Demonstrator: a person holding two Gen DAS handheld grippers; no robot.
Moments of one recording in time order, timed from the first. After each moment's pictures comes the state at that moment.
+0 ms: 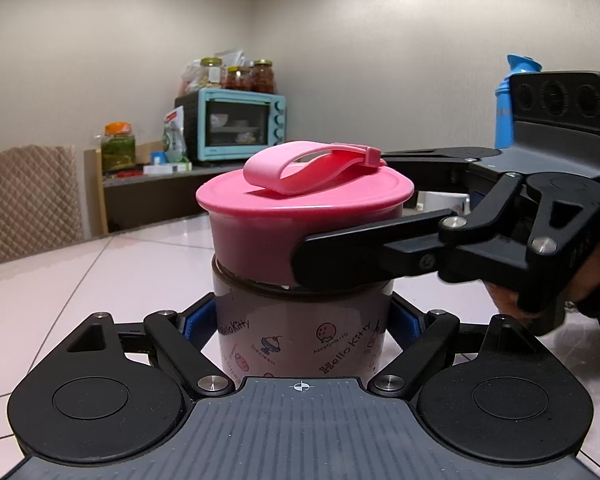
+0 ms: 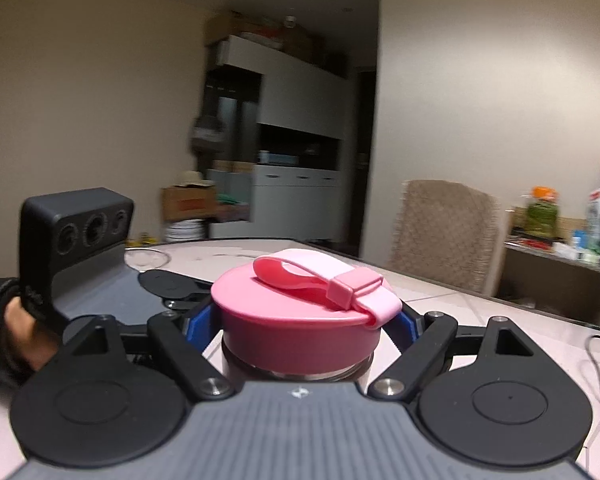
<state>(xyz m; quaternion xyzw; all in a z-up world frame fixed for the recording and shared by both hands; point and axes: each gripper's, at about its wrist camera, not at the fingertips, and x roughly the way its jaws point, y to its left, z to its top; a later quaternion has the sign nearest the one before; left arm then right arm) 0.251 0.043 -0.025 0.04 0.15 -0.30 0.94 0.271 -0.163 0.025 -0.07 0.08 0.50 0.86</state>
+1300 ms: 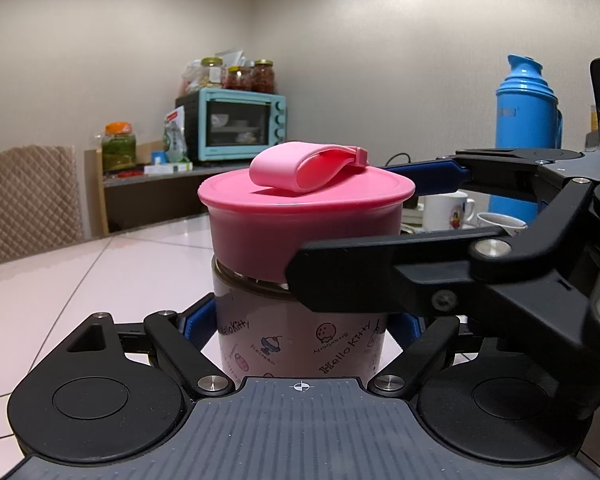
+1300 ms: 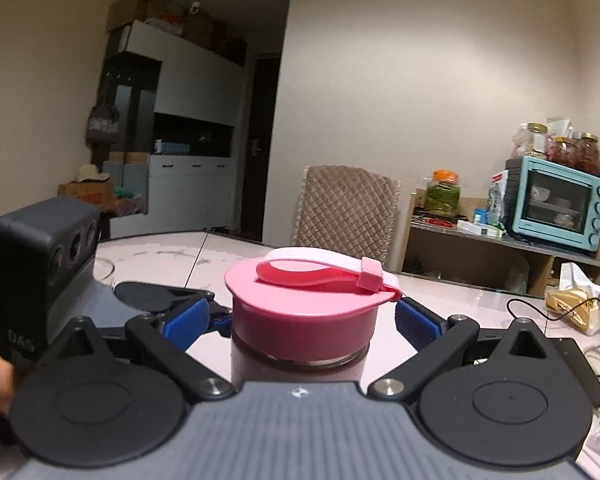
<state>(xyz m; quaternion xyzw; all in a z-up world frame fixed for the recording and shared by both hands) 0.245 0.047 -0.027 0.04 0.15 -0.29 0.94 0.220 -0.111 0.029 -0.07 0.09 0.29 0.95</state>
